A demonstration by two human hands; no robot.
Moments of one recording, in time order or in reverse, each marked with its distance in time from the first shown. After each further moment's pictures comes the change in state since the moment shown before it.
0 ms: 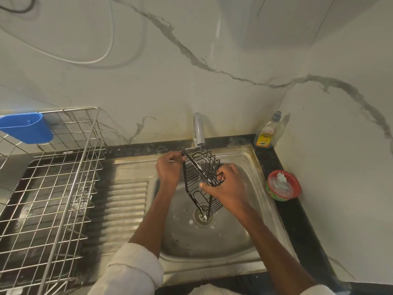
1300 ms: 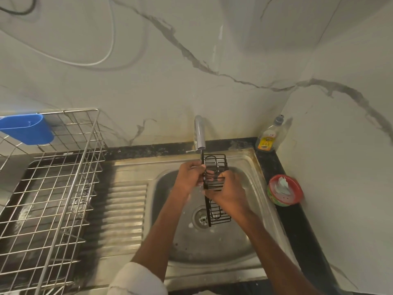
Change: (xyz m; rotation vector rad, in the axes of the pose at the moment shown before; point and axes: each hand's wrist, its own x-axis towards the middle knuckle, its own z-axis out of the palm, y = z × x) left_hand -0.054 0.048 0.020 -0.263 -0.435 -0.254; right_hand 0.007 0.006 0.003 -0.123 -0.137 0.151
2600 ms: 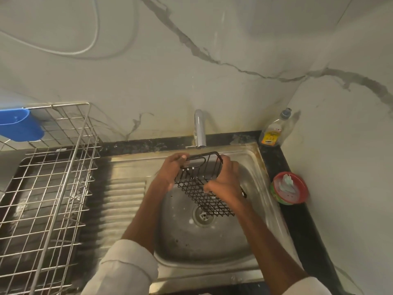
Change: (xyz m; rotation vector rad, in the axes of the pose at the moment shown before) left_hand 0.072 -0.023 -0.061 0.072 0.024 -0.075; right_hand 0.041 -0.015 0.011 0.170 -0.023 0.118
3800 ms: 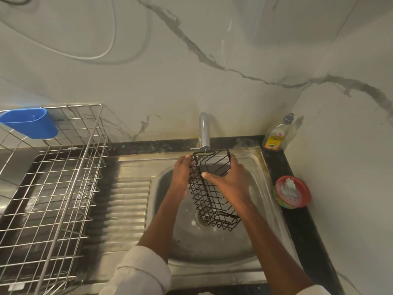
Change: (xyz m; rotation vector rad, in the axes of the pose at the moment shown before) left_hand -0.031 -0.002 0.037 -0.170 0.169 0.042; right_hand -0.013 -0.007 -0.011 -0.018 0.147 -0.061
